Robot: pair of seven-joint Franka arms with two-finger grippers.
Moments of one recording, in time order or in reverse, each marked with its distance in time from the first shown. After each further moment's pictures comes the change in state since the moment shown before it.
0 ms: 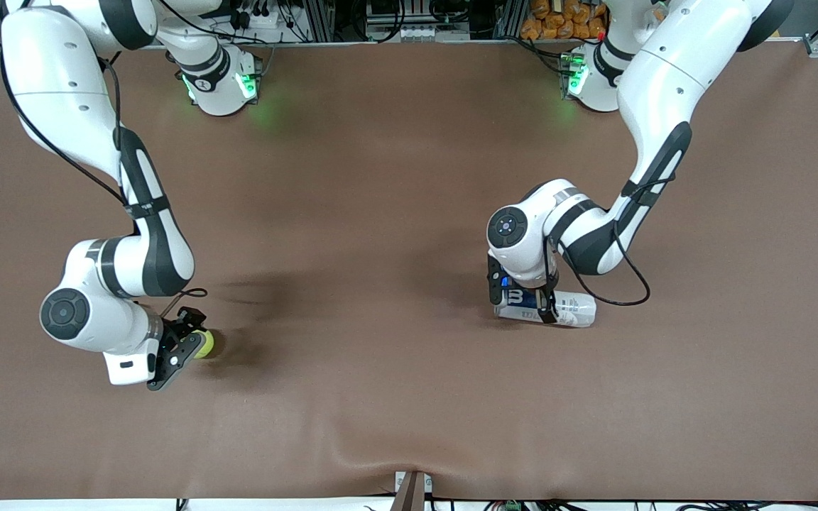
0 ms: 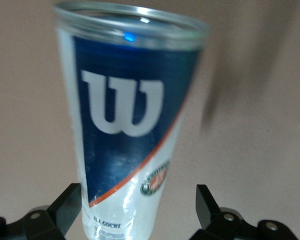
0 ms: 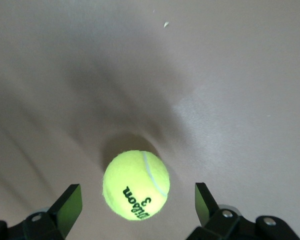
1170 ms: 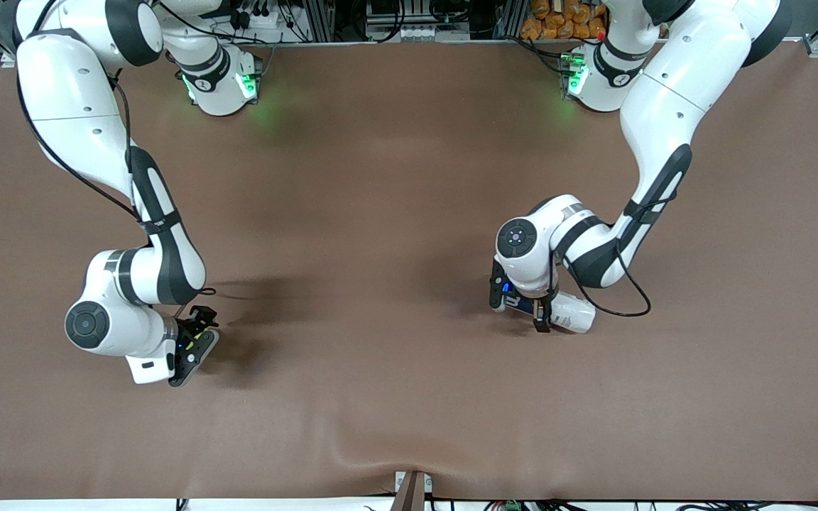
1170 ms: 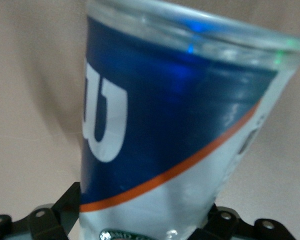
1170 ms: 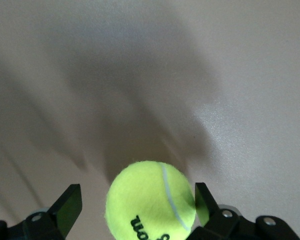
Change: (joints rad) left arm 0.039 0.065 0.002 0.008 0.056 0.107 0.114; right arm 0.000 0.058 0.002 0.000 0.037 0.003 -0.072
